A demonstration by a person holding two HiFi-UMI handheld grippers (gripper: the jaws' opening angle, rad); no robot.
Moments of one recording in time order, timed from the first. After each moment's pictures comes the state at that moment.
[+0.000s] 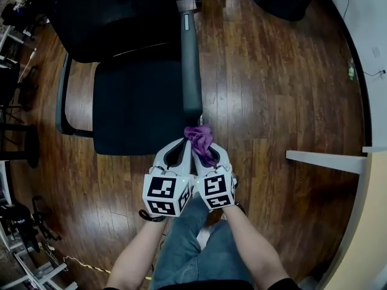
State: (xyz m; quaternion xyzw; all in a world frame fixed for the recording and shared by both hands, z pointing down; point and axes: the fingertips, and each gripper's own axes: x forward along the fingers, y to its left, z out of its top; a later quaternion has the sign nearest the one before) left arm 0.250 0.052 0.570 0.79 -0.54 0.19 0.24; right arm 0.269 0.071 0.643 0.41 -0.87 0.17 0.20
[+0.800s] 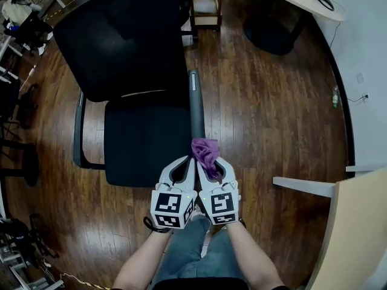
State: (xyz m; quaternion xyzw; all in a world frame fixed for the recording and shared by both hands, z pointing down) left arm 0.247 -0.022 0.461 0.81 -0.53 0.14 0.22; right arm 0.278 -0.019 0.484 0.46 -0.87 0.12 0.16
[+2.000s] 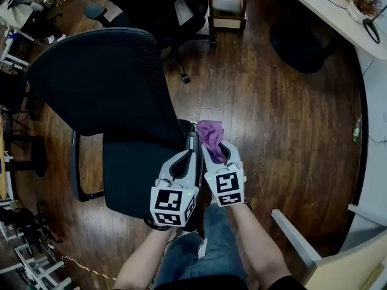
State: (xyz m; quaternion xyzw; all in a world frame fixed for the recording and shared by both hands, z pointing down) left arm 0.258 -0.285 0.481 0.76 -0.58 0.17 0.23; right arm 0.290 -0.317 0.534 0.38 -0.89 0.15 0.17
